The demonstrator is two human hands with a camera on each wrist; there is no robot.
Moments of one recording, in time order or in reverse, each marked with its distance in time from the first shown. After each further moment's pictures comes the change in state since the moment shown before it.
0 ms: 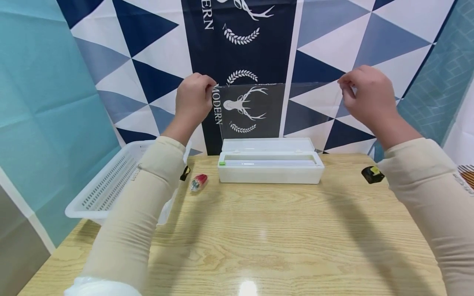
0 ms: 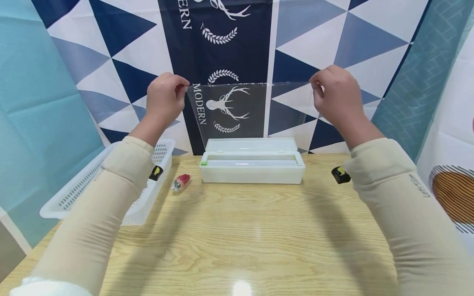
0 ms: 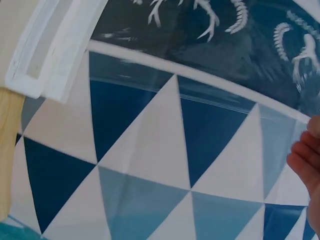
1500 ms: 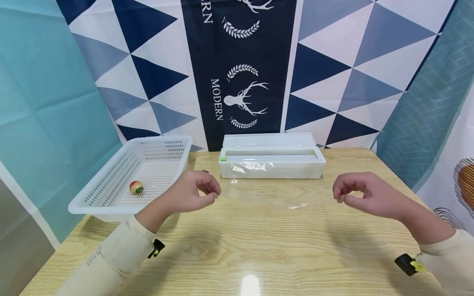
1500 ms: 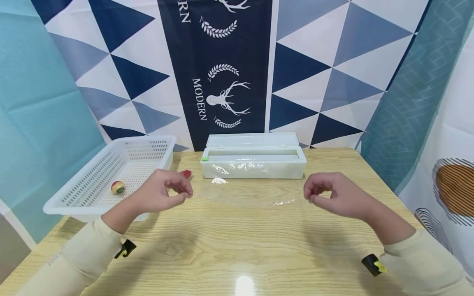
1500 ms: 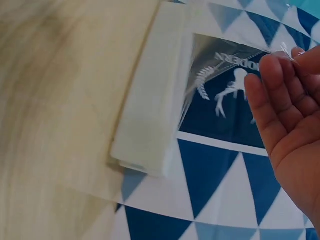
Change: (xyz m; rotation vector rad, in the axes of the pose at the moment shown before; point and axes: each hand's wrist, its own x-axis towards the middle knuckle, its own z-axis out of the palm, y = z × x) left_hand -0.184 -0.008 -0.009 -0.805 -0.609 0.118; right_hand -0.175 -0.023 -0.001 0.843 -0.603 -0.070
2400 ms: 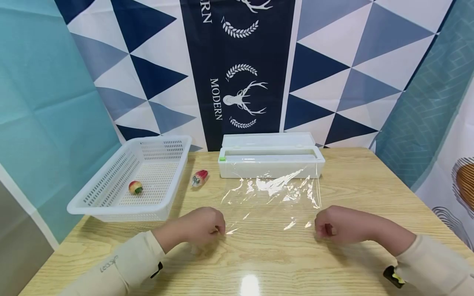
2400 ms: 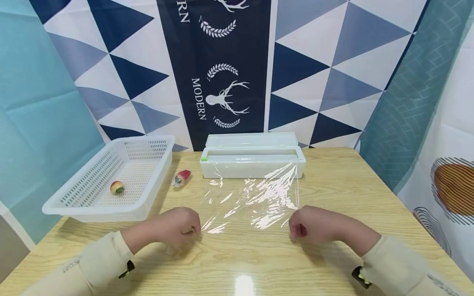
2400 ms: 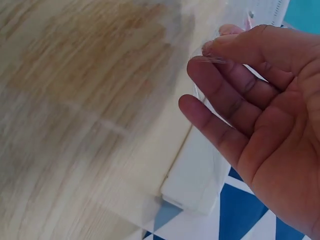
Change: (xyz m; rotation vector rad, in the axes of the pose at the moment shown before) left_hand -0.026 -0.029 0.059 0.393 -0.441 0.066; right_hand -0.005 0.022 0.059 -0.121 -0.471 0.057
